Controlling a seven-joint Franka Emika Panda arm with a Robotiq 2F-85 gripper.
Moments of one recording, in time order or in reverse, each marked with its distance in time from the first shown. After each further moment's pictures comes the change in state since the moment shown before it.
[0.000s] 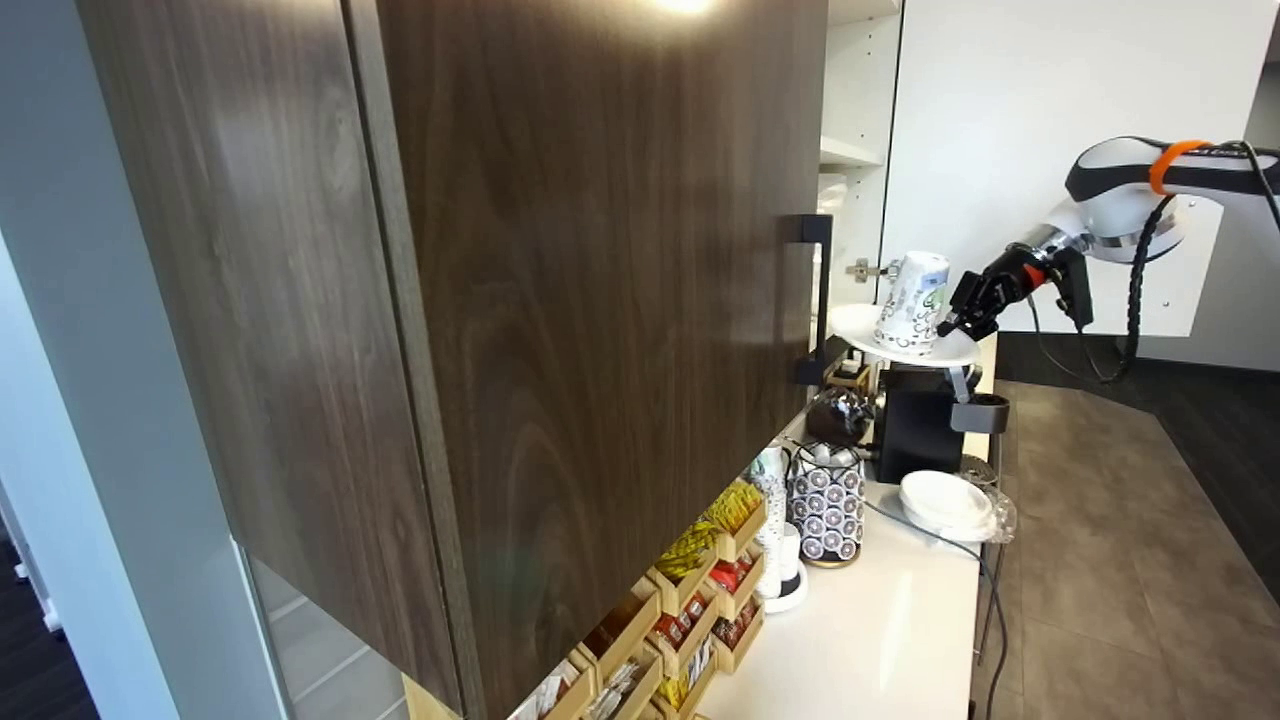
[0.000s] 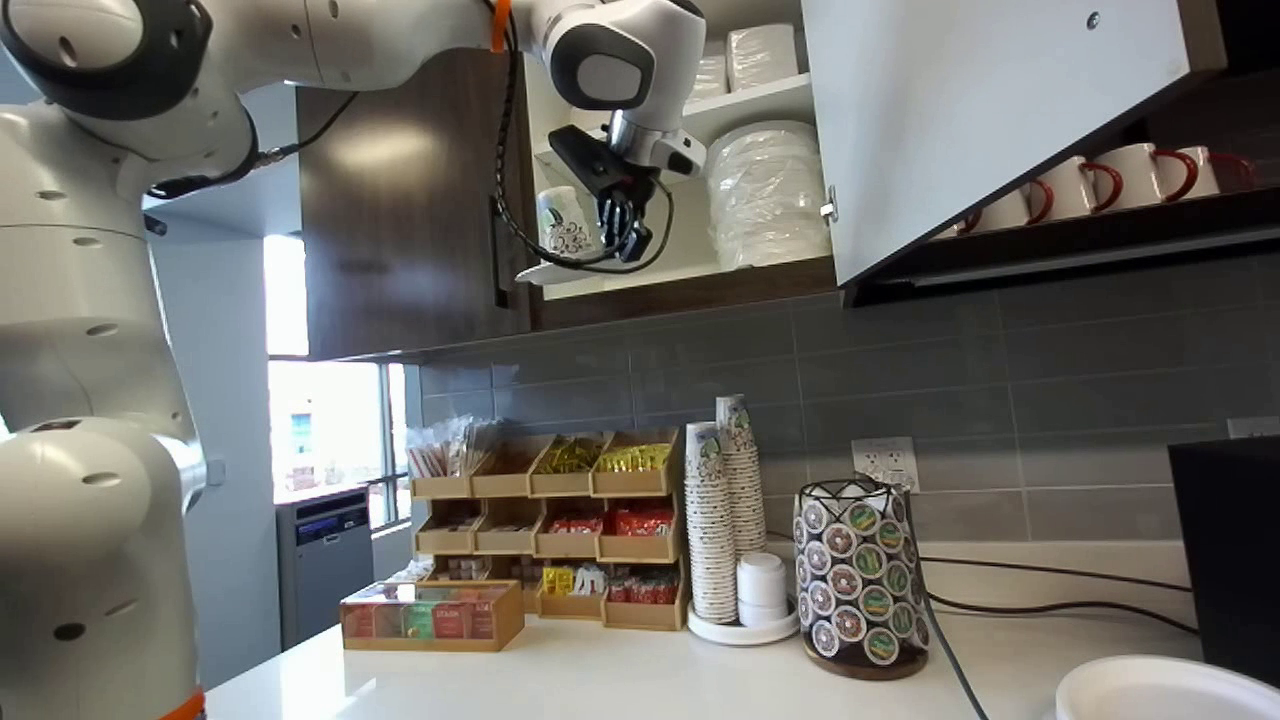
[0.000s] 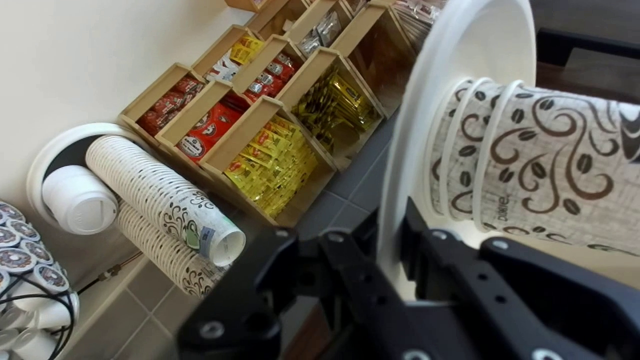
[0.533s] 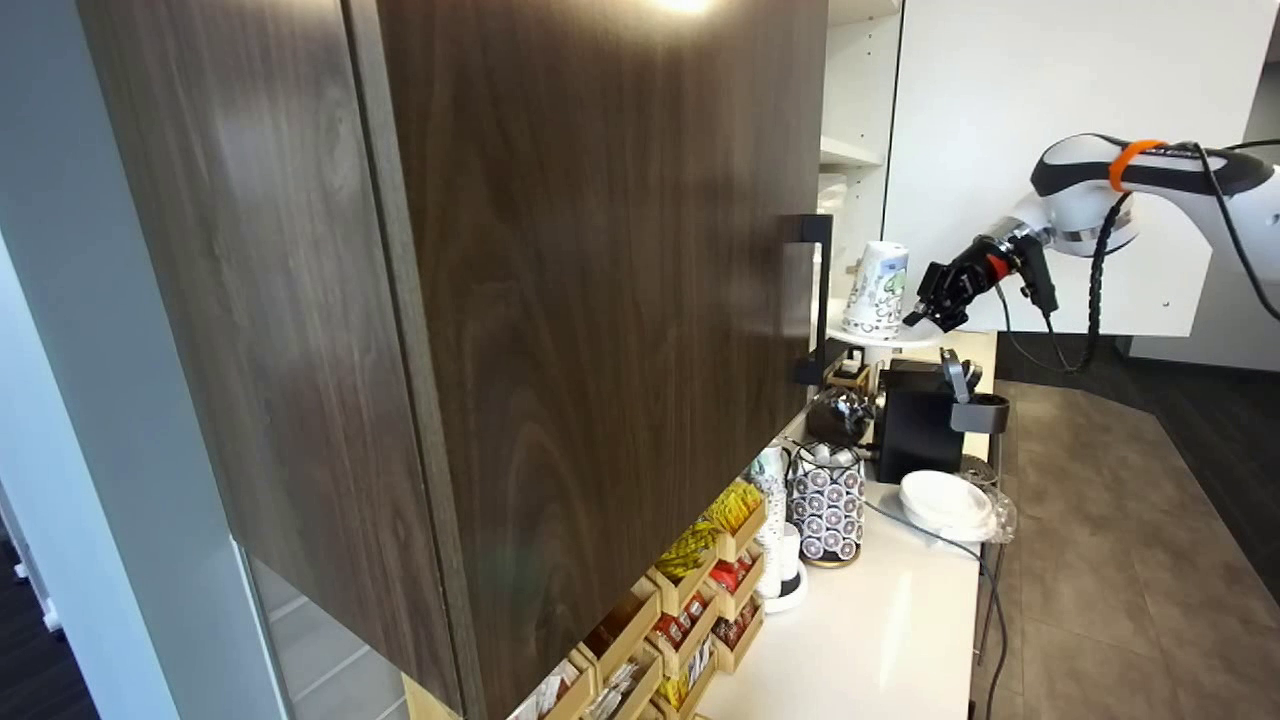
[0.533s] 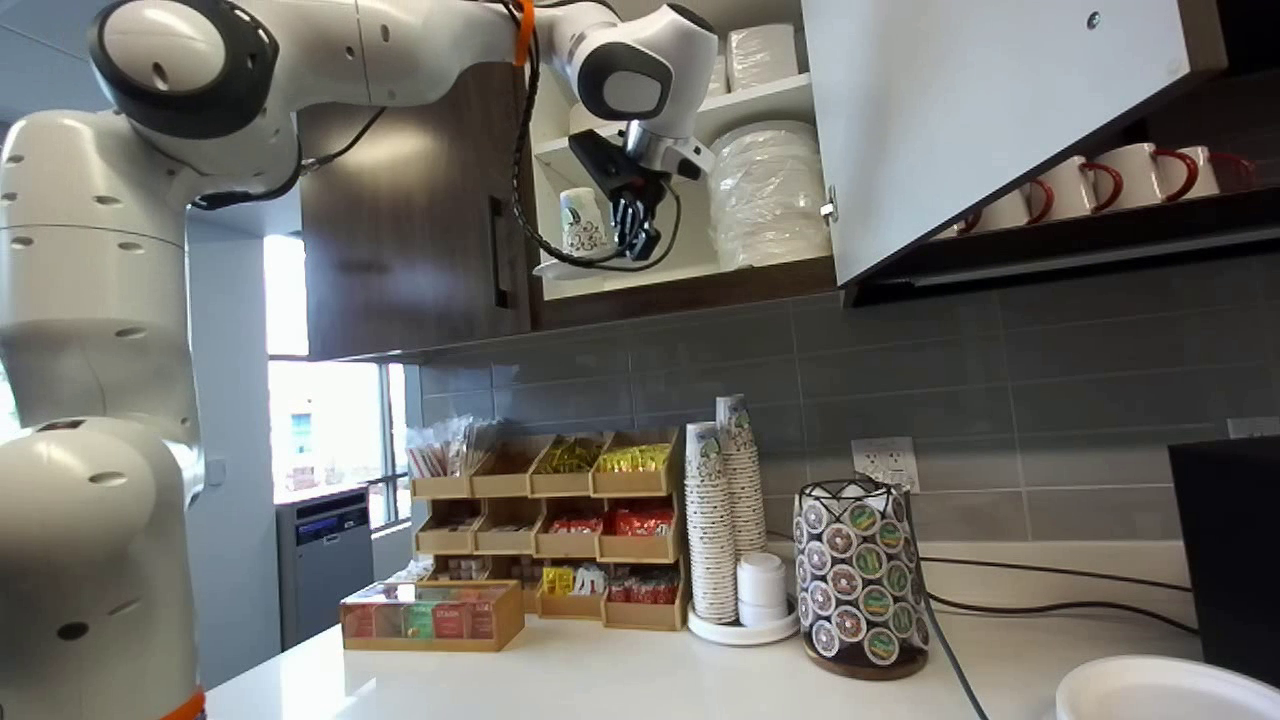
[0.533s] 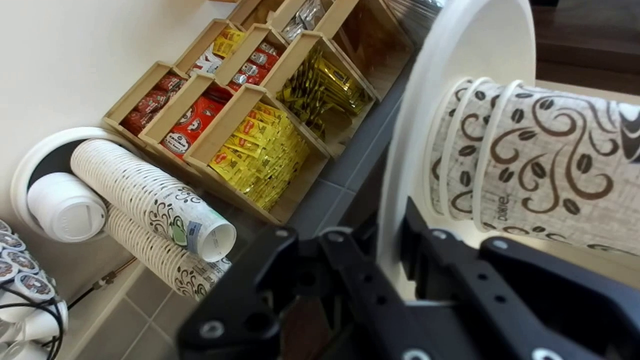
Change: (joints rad) arm 0.021 0.123 0.022 0.158 0.031 0.001 0.137
